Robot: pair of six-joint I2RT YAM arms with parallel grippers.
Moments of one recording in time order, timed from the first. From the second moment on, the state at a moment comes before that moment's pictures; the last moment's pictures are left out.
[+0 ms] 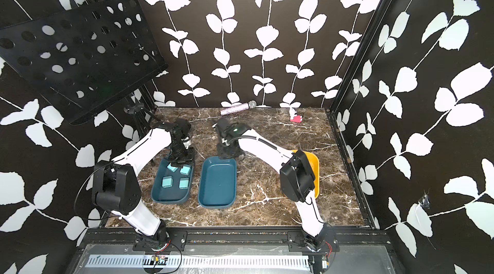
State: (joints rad) left arm -0.27 1.66 1.34 -1.25 0.08 -0.29; right arm 0.87 2.07 1.91 -1.00 -0.10 0.57
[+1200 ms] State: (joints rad) left arm -0.27 1.60 1.26 -1.23 0.10 -0.31; right arm 0.96 2.35 2.01 -0.97 -0.15 0.71
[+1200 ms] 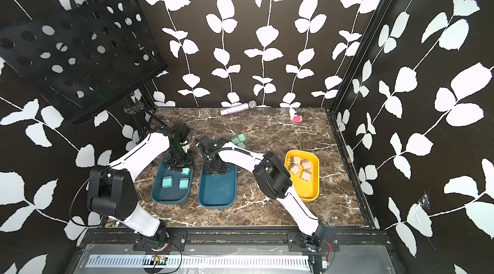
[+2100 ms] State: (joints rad) left arm -0.27 1.60 1.26 -1.20 0.11 -0.32; right arm 0.60 2.11 2.05 -1.06 -0.08 0.68
